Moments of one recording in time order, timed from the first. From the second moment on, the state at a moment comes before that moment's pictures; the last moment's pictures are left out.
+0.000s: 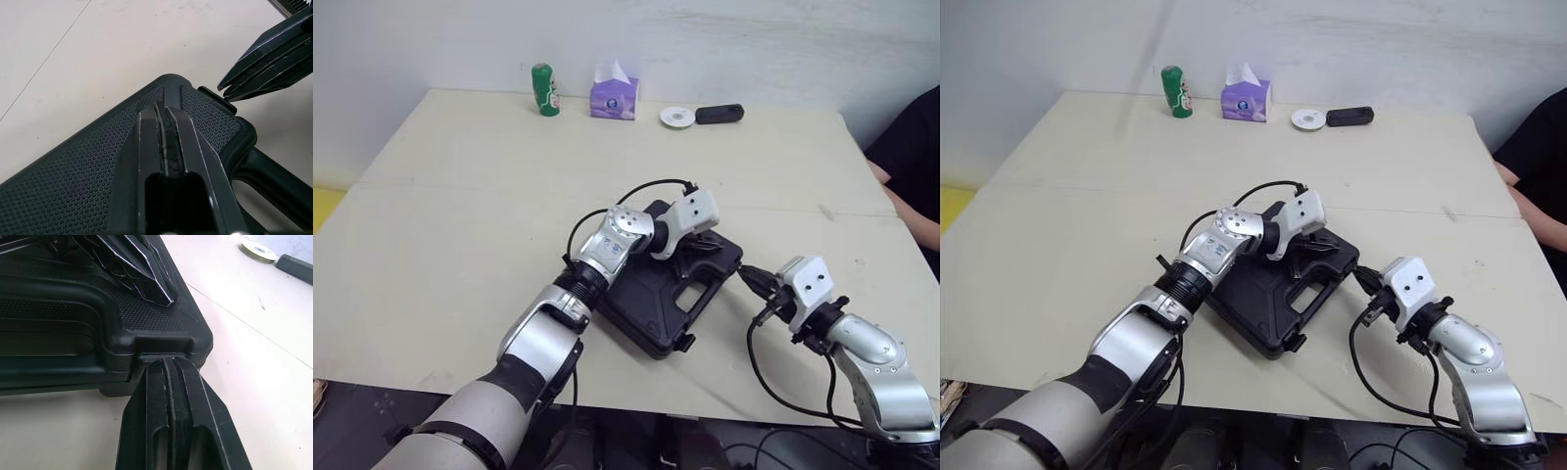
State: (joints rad) left arm -1.07 0.01 -0.34 0.79 0.01 0.19 -0.84; right arm -0.01 -0.56 -0.14 -0.27 0.22 0.22 0.62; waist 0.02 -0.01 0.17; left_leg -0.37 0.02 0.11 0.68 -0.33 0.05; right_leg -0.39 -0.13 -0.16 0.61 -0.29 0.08
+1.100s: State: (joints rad) left arm -1.06 0.04 -0.34 0.76 0.04 0.20 -0.86; right arm -0.10 -0.56 -0.08 -0.22 0.17 0.26 0.66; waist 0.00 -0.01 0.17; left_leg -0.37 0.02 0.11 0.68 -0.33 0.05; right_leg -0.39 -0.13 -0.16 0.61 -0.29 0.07
